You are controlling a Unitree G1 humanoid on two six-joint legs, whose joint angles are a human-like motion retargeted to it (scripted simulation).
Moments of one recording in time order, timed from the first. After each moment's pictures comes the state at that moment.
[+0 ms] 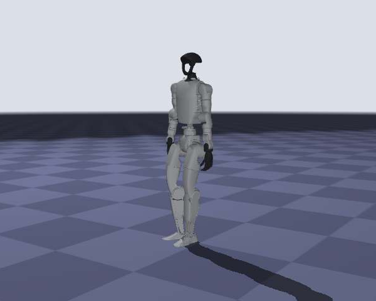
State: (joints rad) left arm -0.04 0.14 0.14 1.61 -0.03 0.06 -0.10; right arm 0.07 -0.11 -0.06 1.41 -0.75 0.12 0.10; waist 0.15 -0.09 0.02; left_leg -0.04 -0.18 0.17 0.07 0.03 0.14; right_leg -0.05 -0.16 -0.40 0.19 -0.12 0.05
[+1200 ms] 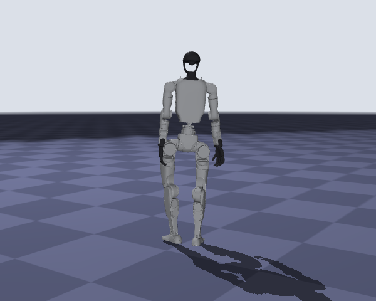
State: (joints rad) left arm -0.03 0.08 0.01 1.56 0.04 0.02 -0.04; right arm -0.04 -0.16 -0.10 1.49 -0.64 0.17 0.08; waist -0.01 -0.06 -0.03; left_leg -0.08 -0.02 0.48 0.19 -0.07 0.11; right_leg -0.02 -0.12 -0.38 0.02 0.02 -0.05
